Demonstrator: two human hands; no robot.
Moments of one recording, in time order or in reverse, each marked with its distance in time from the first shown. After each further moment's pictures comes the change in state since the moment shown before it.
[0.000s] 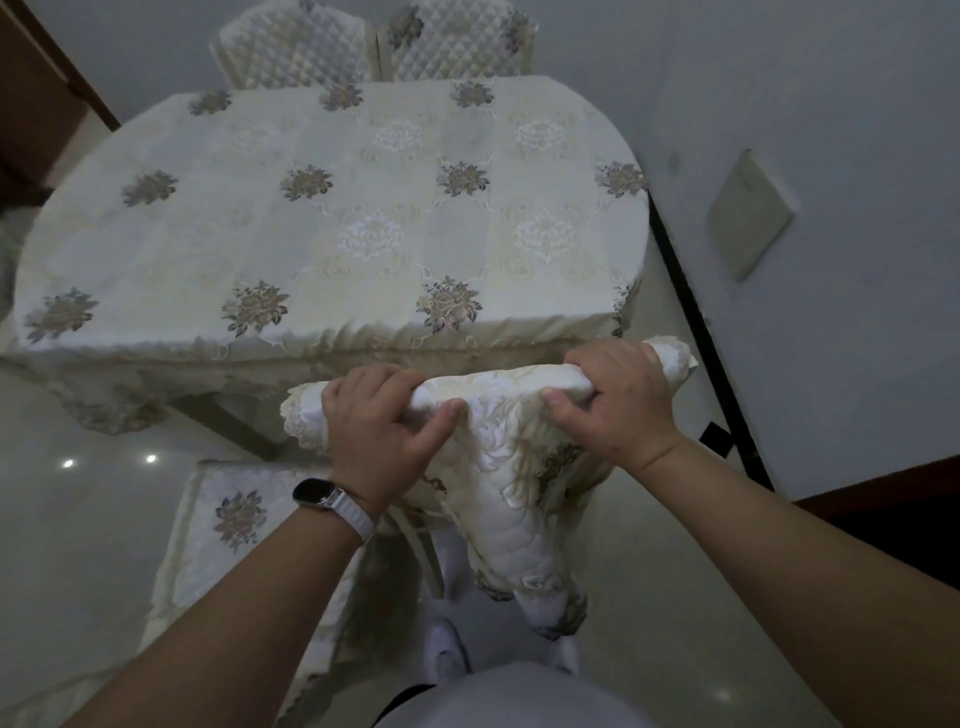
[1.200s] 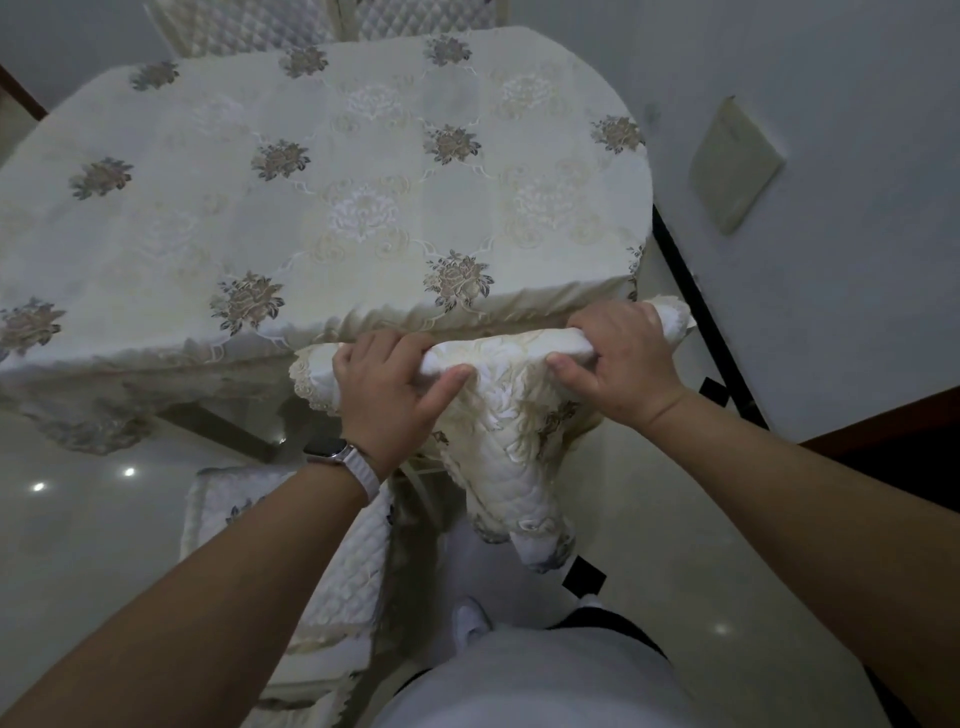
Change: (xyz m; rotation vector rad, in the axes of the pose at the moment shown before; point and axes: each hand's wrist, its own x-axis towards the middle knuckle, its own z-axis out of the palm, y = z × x) left_hand 0.020 -0.074 0.017 -0.061 -0.125 0.055; right_hand 0.009 -0.015 0.056 -0.103 -0.106 0.040
